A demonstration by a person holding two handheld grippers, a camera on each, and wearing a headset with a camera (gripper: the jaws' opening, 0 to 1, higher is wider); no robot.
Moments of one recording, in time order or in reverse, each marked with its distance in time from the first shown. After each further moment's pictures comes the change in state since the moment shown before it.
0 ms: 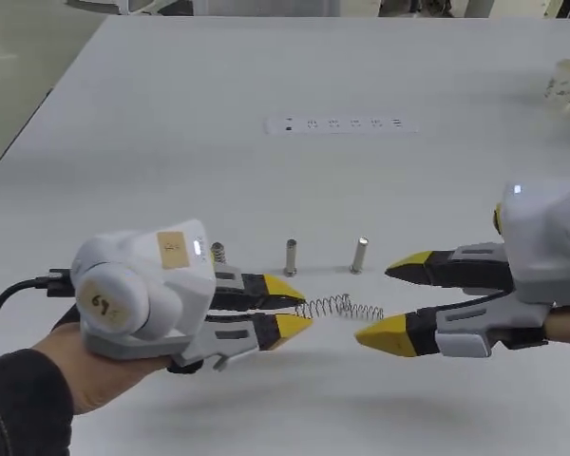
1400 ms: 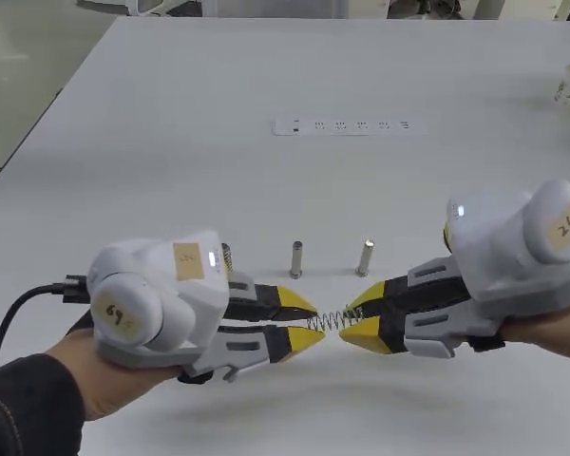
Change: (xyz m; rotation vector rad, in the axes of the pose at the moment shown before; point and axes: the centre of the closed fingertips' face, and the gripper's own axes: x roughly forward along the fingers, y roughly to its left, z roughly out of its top) left arm 0.006 -0.011 -0.004 0.004 0.005 -0.032; right arm 0.025 0.022 -0.006 -0.190 0.076 0.133
